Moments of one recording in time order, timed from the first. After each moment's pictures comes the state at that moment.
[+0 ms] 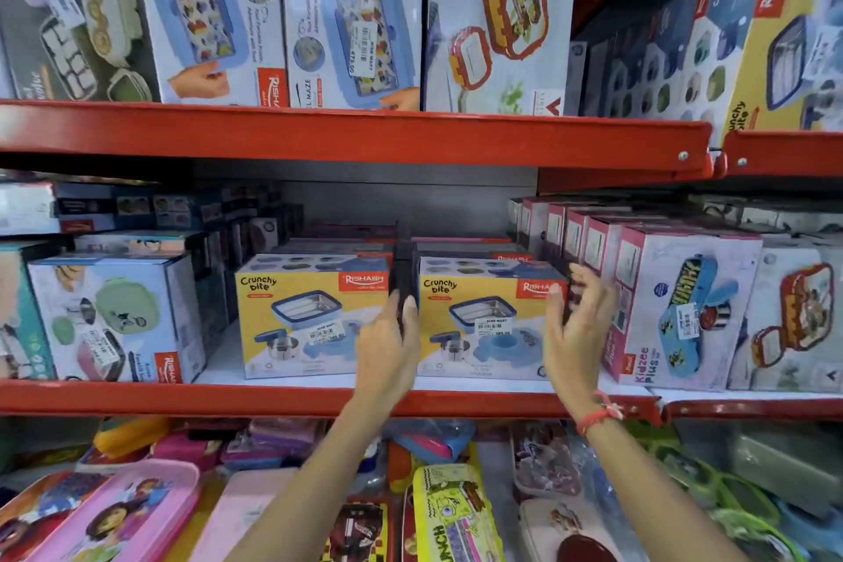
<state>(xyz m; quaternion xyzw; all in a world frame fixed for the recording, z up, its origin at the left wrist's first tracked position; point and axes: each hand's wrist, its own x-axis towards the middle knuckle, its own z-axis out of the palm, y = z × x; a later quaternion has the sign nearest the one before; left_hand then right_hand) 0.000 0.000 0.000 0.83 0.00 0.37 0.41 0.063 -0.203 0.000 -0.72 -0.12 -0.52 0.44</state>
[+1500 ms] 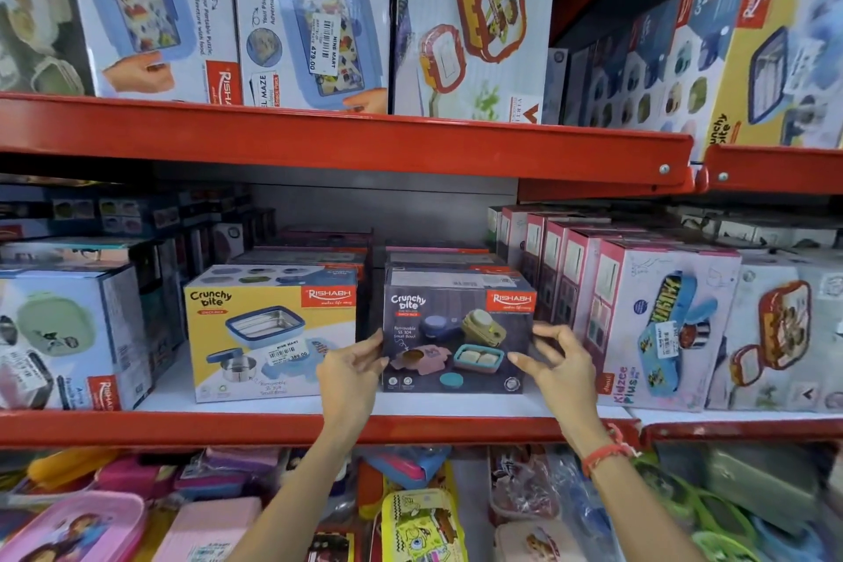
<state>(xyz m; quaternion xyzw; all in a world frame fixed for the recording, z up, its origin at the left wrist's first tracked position) 0.035 0.005 -0.028 0.73 0.08 0.29 0.61 0.095 -0.241 -0.032 -0.73 -0.10 -0.26 0.63</state>
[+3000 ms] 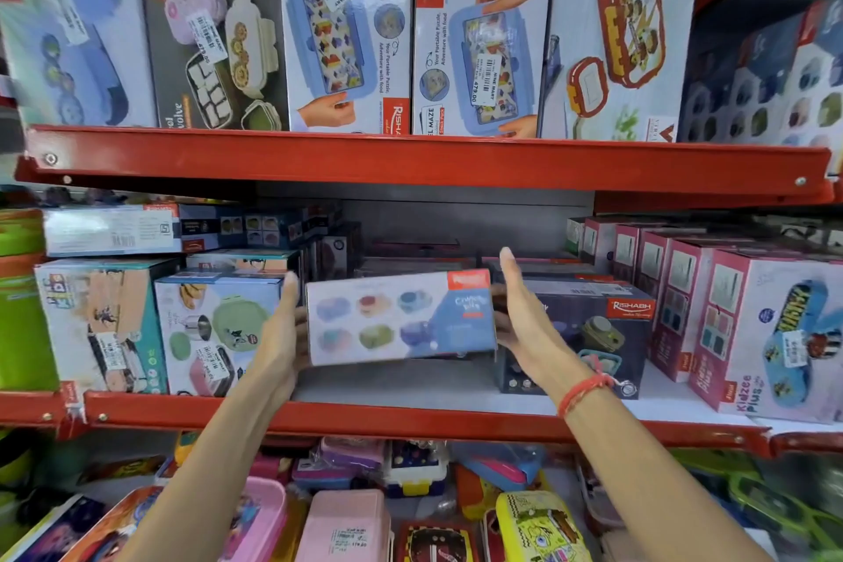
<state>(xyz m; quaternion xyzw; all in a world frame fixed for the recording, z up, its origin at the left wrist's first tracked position) -0.043 0.222 0.036 0.62 0.12 0.22 0.74 0.028 -0.036 0.066 -0.67 -0.11 0.00 0.73</state>
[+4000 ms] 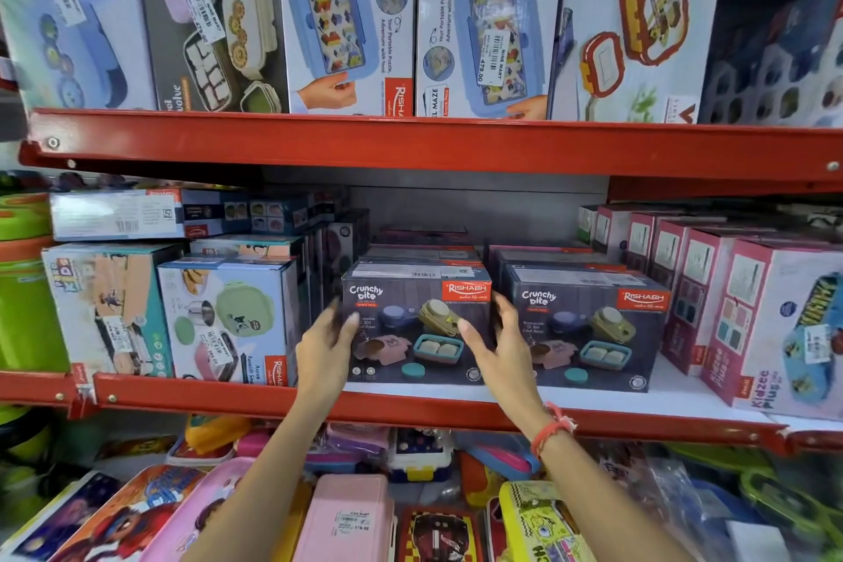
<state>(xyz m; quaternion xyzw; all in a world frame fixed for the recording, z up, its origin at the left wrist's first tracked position) -0.015 0.191 -0.014 0.73 0.11 0.35 0.58 0.033 -0.023 -0.015 -0.77 -0.19 -0.17 0.59</state>
